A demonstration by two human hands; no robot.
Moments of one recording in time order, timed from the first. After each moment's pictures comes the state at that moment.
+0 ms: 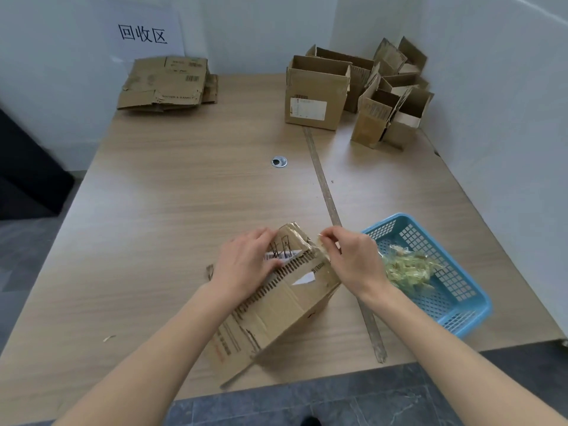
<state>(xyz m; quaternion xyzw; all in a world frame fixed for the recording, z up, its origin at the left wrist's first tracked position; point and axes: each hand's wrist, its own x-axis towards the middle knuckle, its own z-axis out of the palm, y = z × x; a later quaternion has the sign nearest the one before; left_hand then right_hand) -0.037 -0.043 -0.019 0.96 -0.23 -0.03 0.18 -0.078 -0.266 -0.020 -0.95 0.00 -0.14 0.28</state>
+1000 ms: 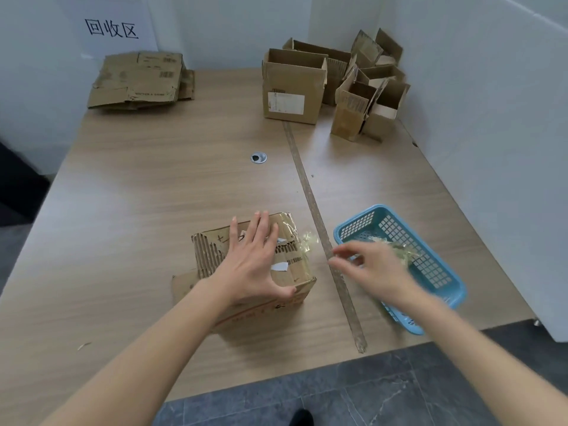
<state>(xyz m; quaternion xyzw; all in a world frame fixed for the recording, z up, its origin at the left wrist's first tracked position) -0.043 -0.082 -0.035 0.94 -0.33 -0.10 0.04 -0.126 -0.335 0.004 -0.93 0.07 0.07 0.36</state>
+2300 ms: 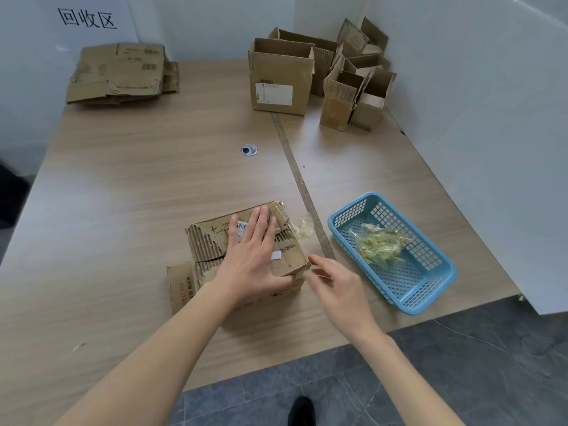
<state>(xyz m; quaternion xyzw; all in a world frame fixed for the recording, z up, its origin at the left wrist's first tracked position) -0.052 -0.087 -0.050 0.94 -0.32 -0.06 0.04 -0.171 -0.262 -0.049 -0.88 0.11 -0.05 0.46</state>
